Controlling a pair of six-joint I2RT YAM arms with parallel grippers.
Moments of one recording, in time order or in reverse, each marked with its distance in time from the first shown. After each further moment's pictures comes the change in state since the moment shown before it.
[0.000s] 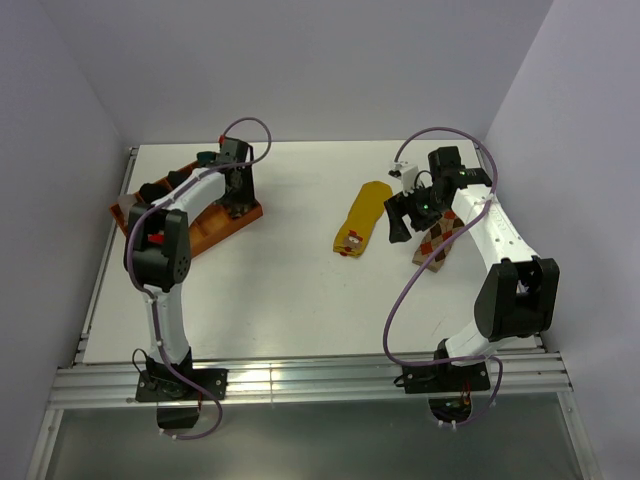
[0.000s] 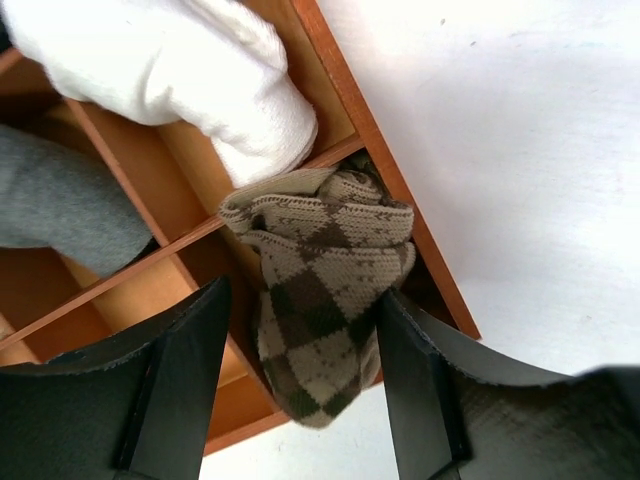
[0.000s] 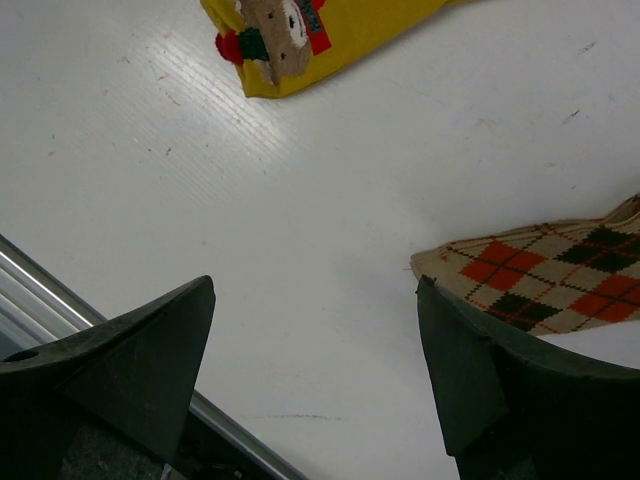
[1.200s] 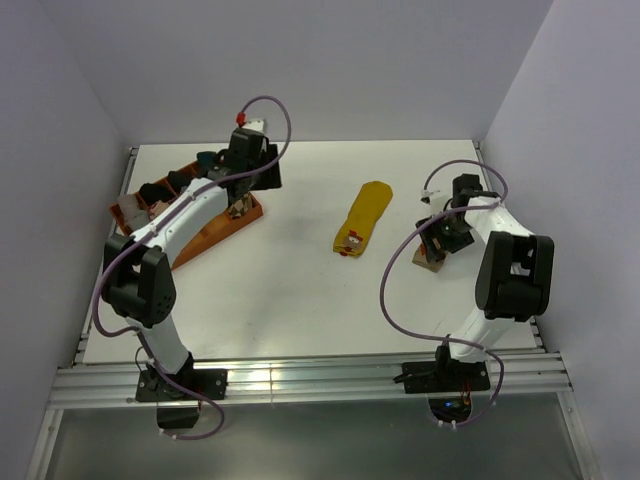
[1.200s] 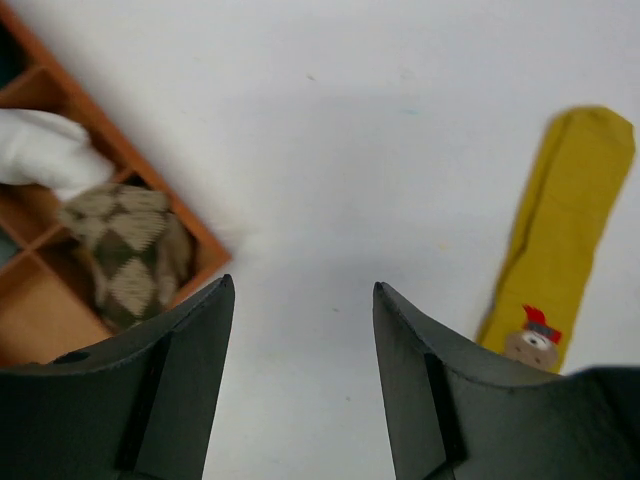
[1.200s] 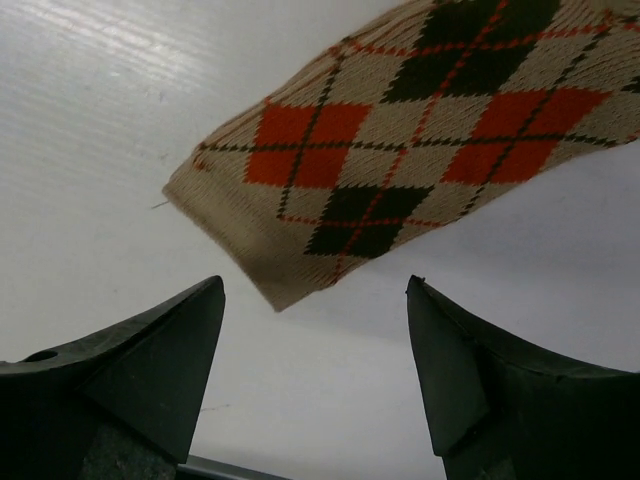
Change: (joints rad) left arm -0.141 -0.294 -0.078 0.129 0.091 -0.051; right arm -0.231 0.109 -0.236 0.193 0.269 -0.062
